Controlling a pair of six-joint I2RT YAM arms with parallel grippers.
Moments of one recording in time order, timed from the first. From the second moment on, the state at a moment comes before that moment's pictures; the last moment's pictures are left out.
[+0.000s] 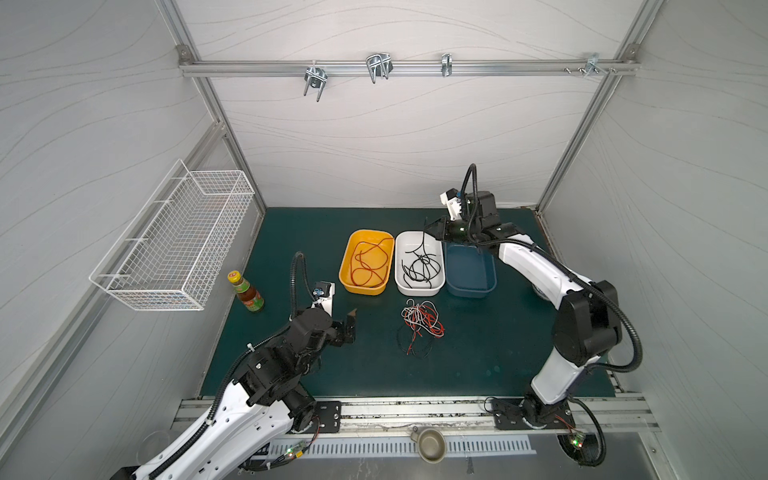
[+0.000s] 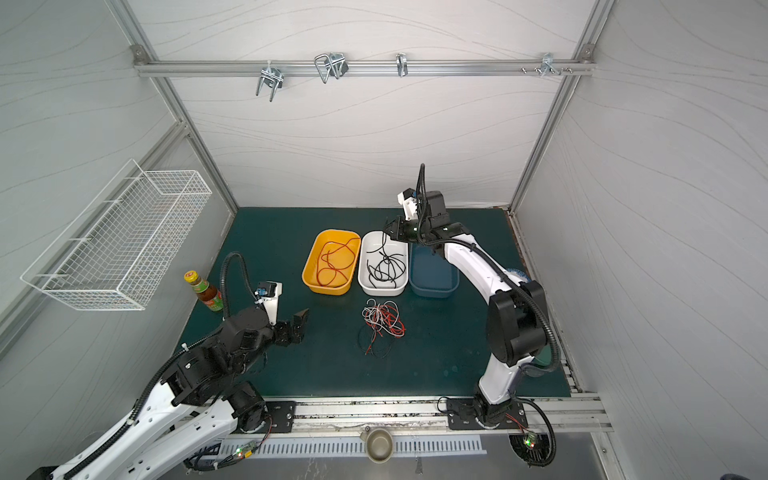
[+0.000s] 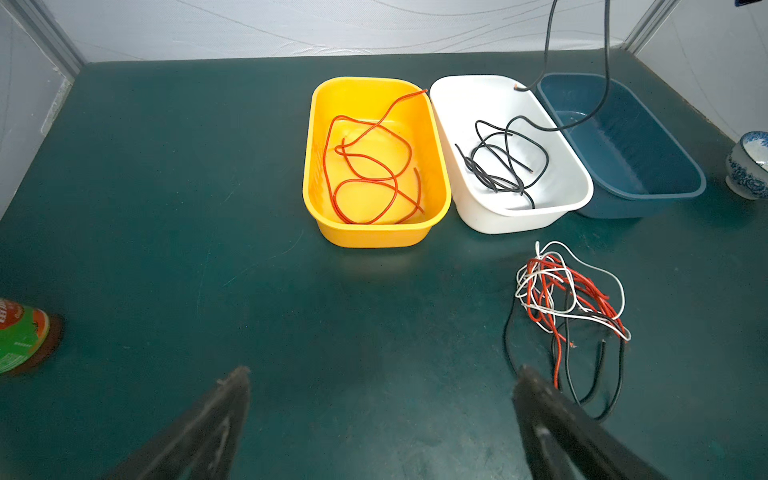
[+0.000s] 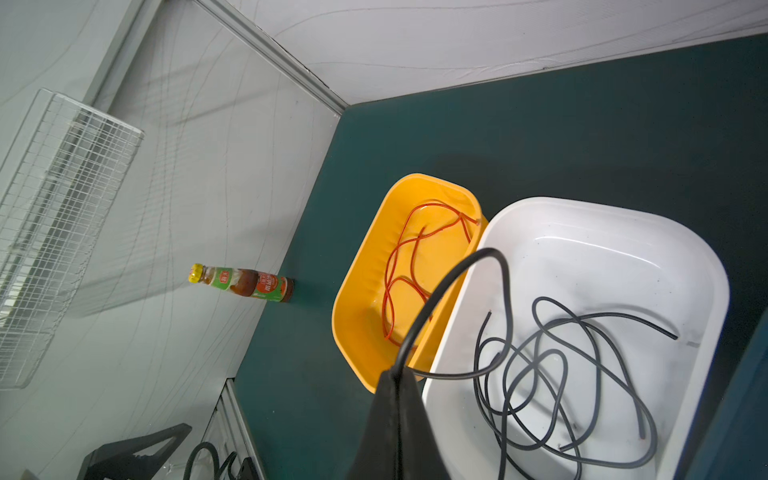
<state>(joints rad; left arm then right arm) -0.73 0.52 0.63 -0.74 -0.41 -0.38 0.43 1.74 1.45 -0.29 -0.58 0.47</state>
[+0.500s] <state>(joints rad) -0.73 0.52 0.63 -0.73 -0.40 -0.38 0.45 1.83 1.42 -0.30 -0.49 0.46</state>
